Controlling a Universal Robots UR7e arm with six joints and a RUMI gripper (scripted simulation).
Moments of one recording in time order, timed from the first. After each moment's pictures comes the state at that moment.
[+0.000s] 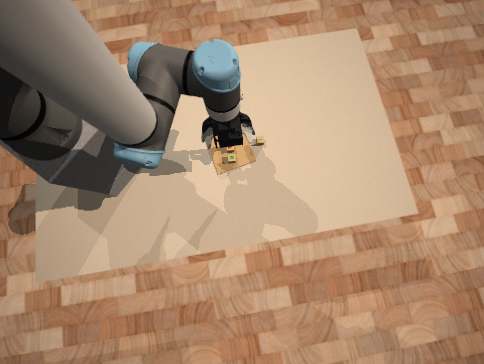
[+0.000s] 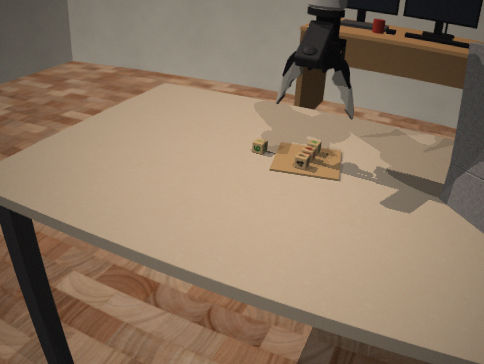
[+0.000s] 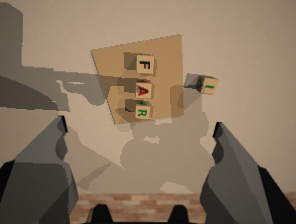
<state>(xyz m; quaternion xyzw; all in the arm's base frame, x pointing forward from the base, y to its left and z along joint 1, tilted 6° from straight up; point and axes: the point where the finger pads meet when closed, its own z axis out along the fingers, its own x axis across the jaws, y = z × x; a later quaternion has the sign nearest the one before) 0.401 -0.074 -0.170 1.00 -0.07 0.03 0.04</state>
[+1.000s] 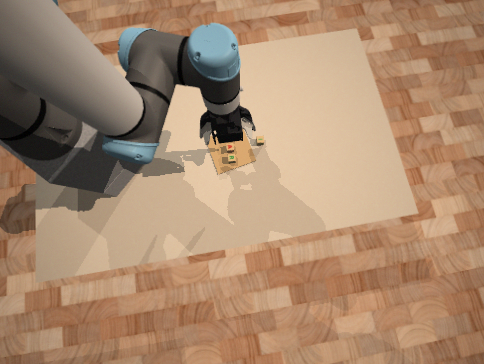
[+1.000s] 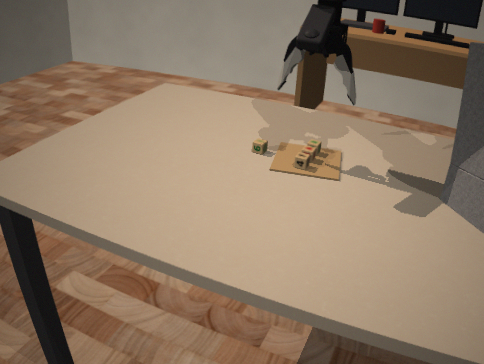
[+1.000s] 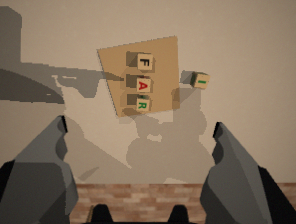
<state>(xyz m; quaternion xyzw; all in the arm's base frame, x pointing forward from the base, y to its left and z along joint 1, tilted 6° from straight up) 0.399 -0.072 -0.140 1.00 -0.07 0.03 0.04</state>
